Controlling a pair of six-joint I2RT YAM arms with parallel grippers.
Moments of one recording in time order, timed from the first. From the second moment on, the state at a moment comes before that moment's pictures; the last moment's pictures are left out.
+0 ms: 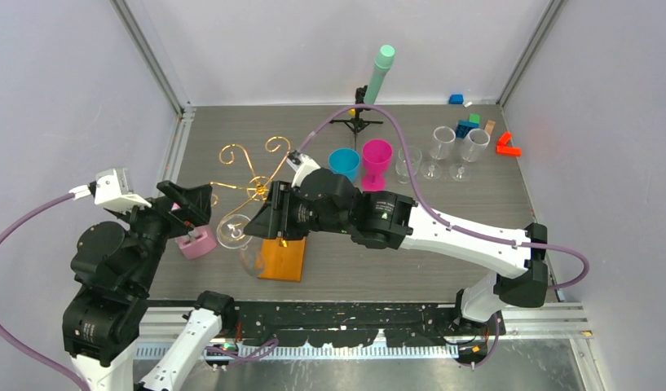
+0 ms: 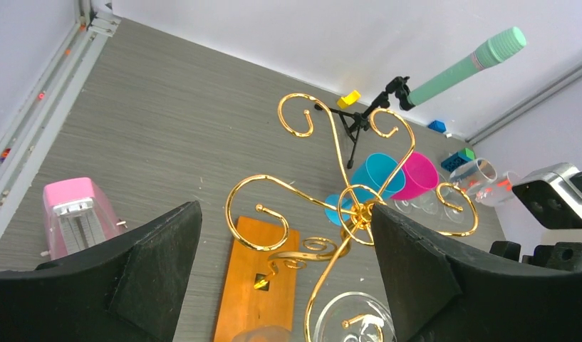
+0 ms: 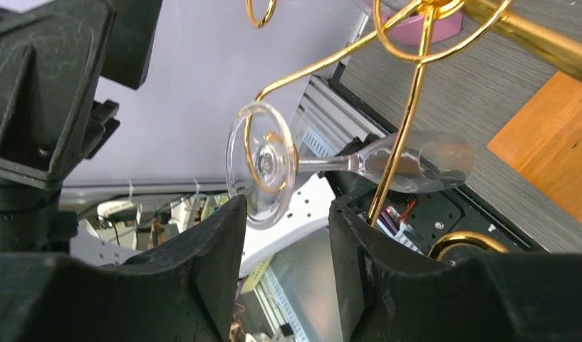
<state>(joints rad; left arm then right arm) -0.25 0.55 1.38 -0.95 -0.19 -0.44 1.28 1.54 1.64 -0.45 0.03 1.06</state>
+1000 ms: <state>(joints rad) -0.25 0.52 1.39 -0.94 -0.25 -0.45 1.28 1.59 1.63 -0.36 0.06 1.18</state>
